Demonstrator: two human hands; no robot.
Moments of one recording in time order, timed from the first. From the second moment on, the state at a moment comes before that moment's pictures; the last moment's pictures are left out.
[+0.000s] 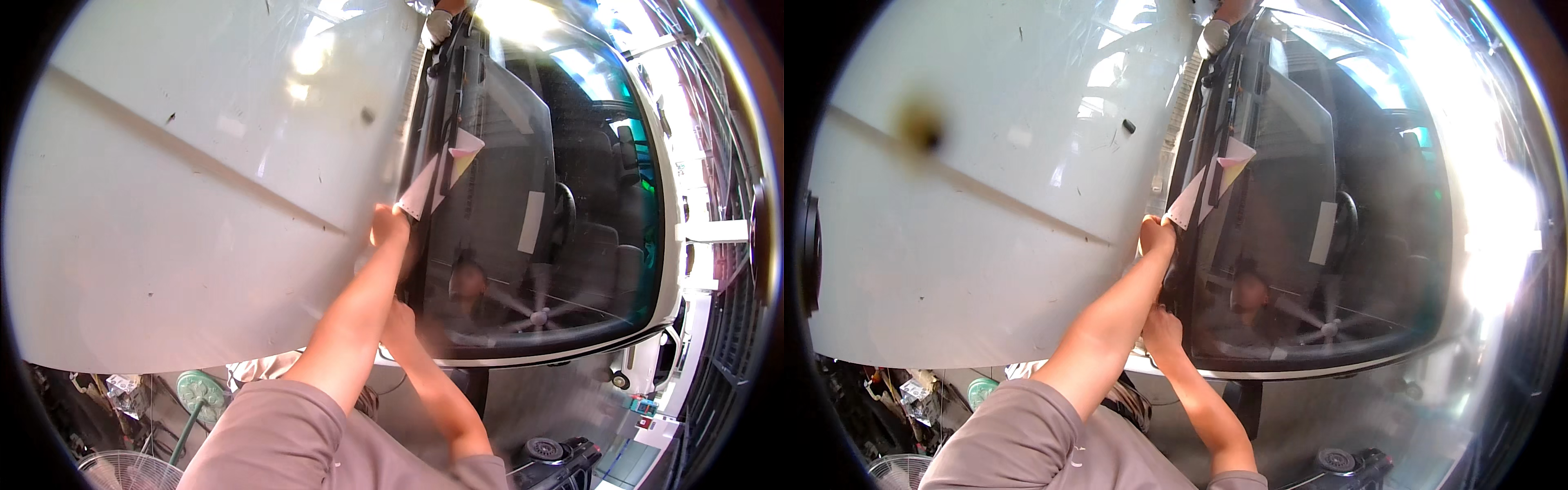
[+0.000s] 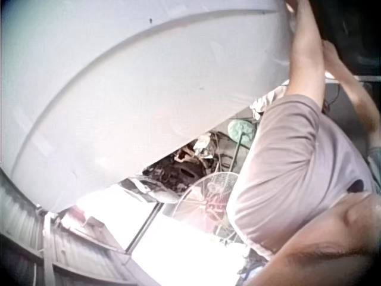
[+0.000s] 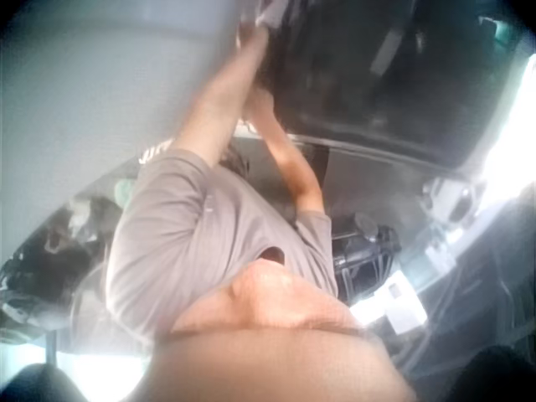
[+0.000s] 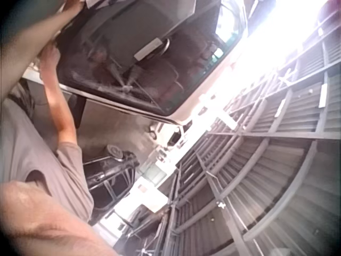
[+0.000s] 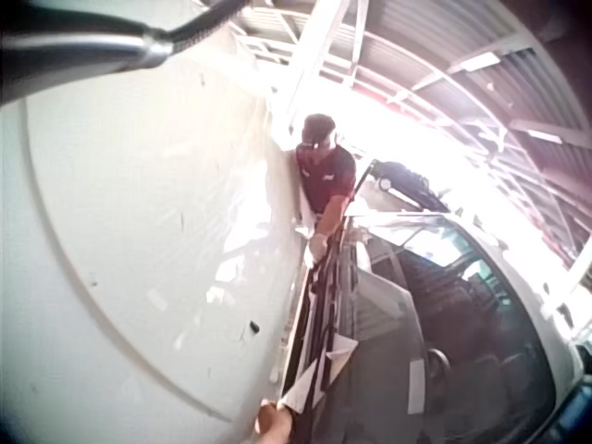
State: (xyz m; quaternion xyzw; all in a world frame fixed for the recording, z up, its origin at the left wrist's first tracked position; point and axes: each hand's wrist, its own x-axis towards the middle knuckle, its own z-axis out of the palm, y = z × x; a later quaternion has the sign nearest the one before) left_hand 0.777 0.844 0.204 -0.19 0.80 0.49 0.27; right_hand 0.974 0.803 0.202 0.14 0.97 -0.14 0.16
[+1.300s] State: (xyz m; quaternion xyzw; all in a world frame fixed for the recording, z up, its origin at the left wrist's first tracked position) left_hand 0.711 0.901 0.208 -0.22 0.79 0.56 0.13; right_hand 0.614 0.985 0.231 0.12 0.96 -0.24 0.01
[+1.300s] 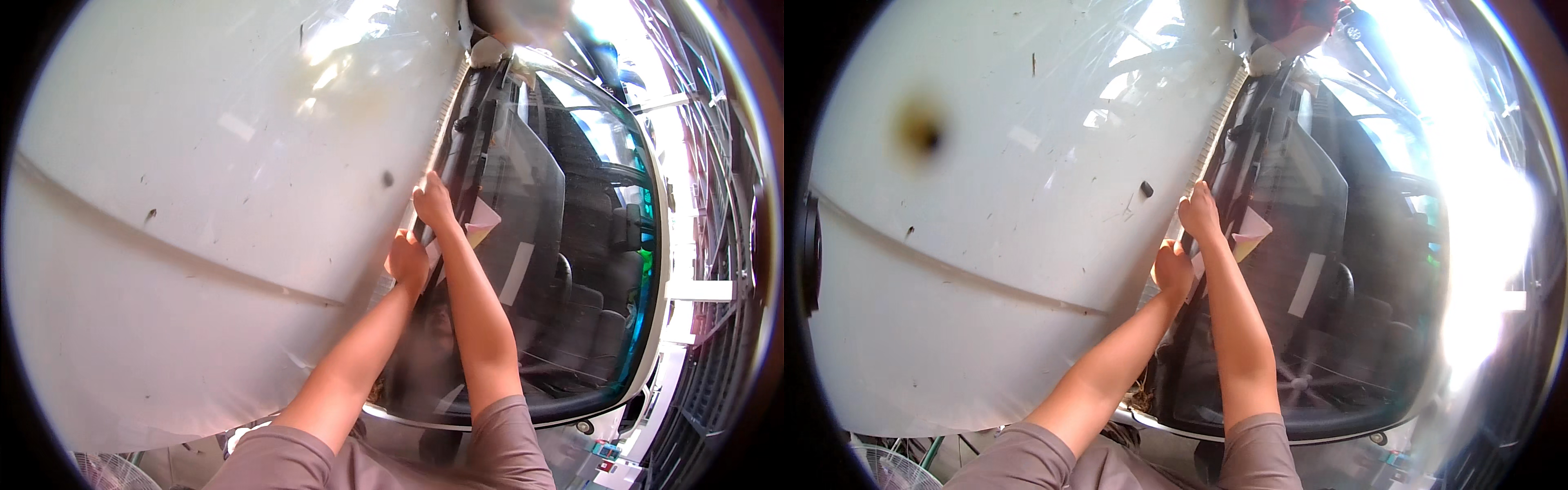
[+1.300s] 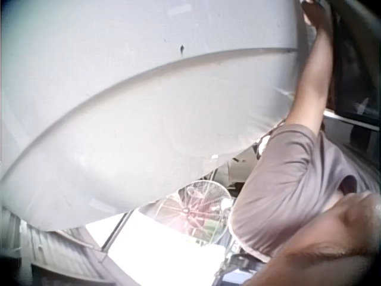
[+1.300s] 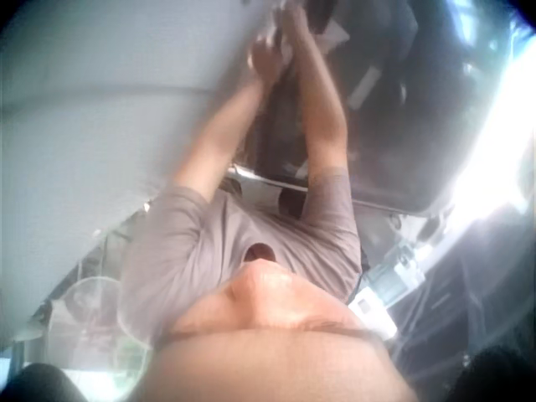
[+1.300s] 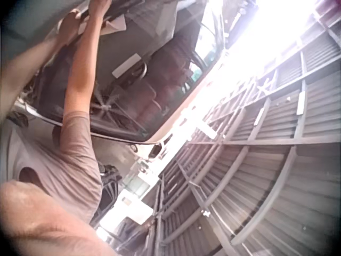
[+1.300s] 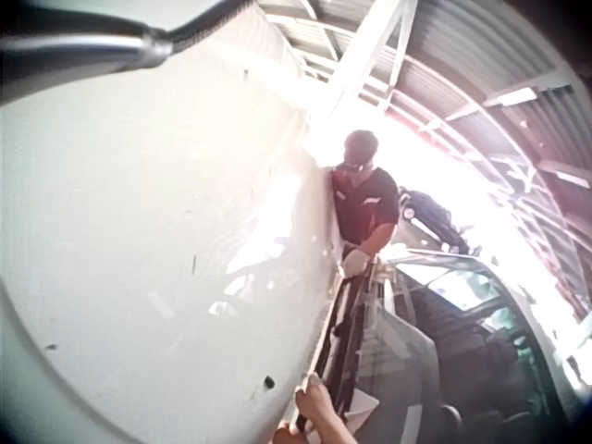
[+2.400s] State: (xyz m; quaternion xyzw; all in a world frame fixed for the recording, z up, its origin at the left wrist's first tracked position) left_hand 0.558 0.994 0.209 -0.04 0.84 0.54 0.07; right_hand 0.493 1.099 0.259 0.11 0.98 -0.14 0.00
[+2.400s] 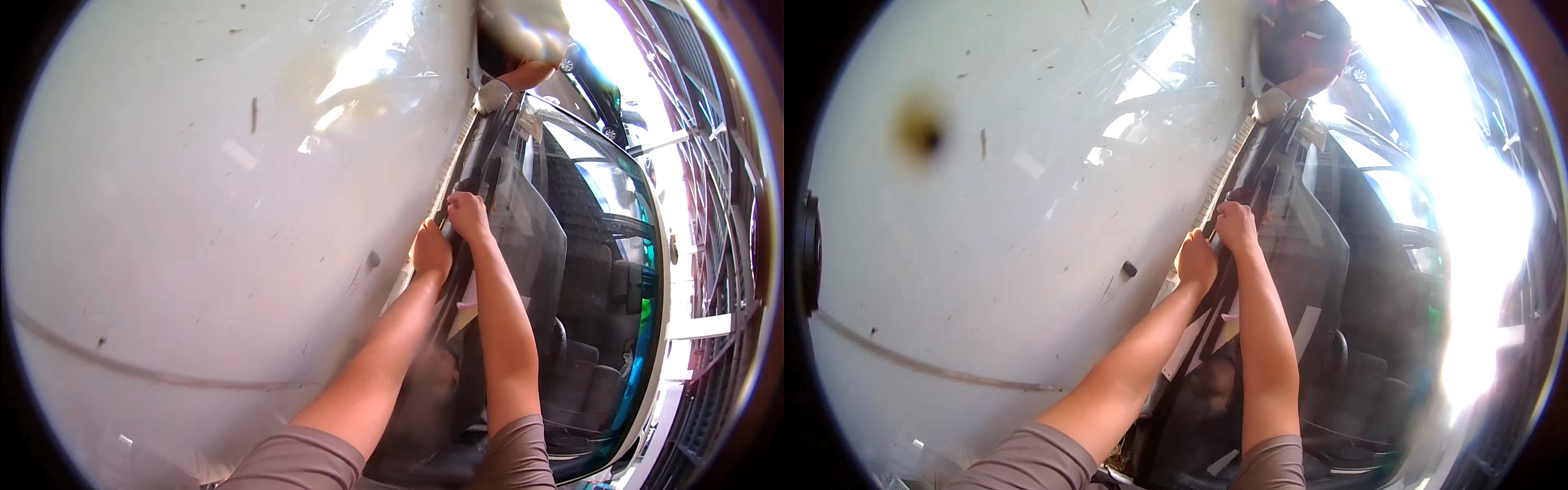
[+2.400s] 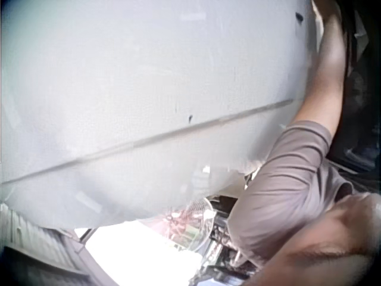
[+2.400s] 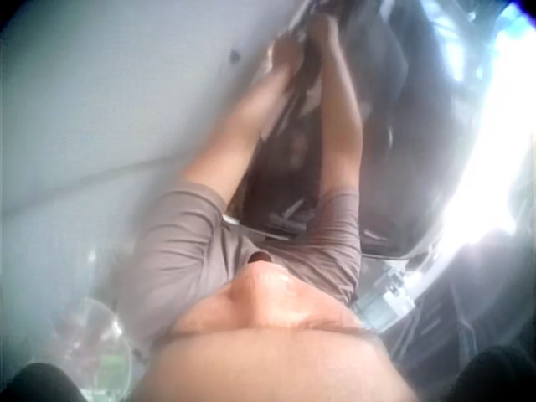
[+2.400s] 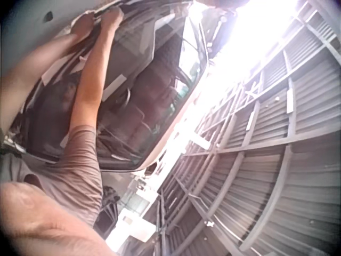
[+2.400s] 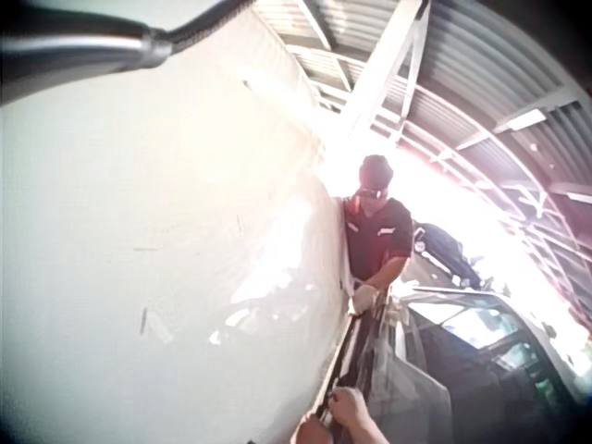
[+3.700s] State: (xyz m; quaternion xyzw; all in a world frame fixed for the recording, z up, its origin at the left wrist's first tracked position) left_hand 0.507 1.024 0.208 -0.13 0.82 0.55 0.05; right_hand 0.472 1.126 0.256 0.04 0.97 -0.22 0.06
